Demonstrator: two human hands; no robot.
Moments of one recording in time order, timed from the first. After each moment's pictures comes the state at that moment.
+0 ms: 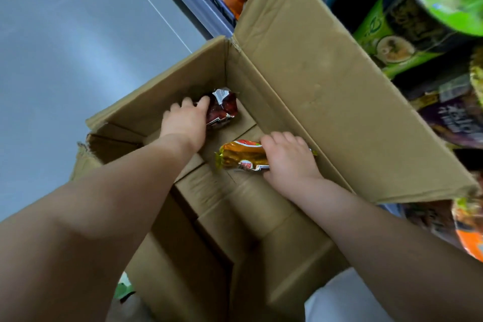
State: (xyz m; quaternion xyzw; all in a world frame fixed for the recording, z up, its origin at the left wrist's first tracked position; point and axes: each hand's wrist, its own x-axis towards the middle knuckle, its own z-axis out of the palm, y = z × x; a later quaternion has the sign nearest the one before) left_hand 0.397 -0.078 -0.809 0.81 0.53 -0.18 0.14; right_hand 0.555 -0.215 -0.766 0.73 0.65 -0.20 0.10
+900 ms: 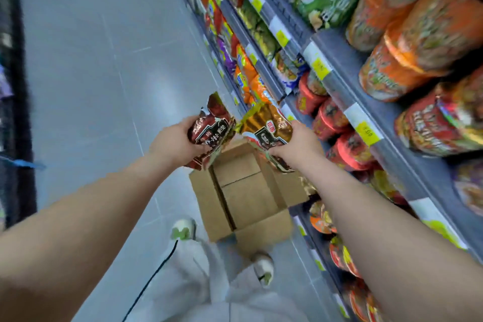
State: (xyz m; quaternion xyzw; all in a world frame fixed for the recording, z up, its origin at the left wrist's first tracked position) left_hand 0.260 -0.198 -0.152 0.68 0.67 0.06 0.29; right_hand 0.515 -0.237 -0.137 0.80 0.52 -0.29 -0.10
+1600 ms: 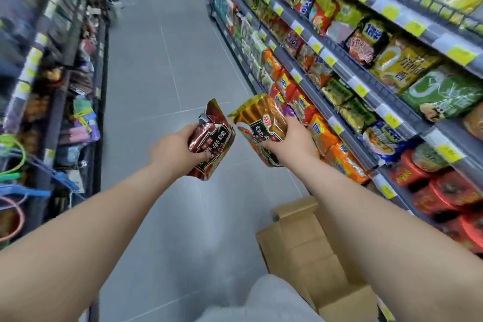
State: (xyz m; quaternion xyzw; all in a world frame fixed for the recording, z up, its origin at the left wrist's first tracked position) left_hand -0.105 -0.098 -0.071 0.67 0.70 0.14 0.20; right_hand 0.139 -0.096 -0.059 0.73 0.59 -0.23 -0.25
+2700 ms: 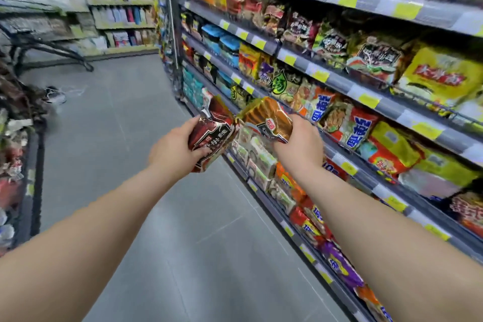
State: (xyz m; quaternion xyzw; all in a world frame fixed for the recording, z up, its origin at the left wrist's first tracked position) left_hand -0.222 0.678 0.013 0.76 0.59 0.24 0.15; right_hand 0.013 0.618 0.025 0.79 0.54 0.01 -0.31
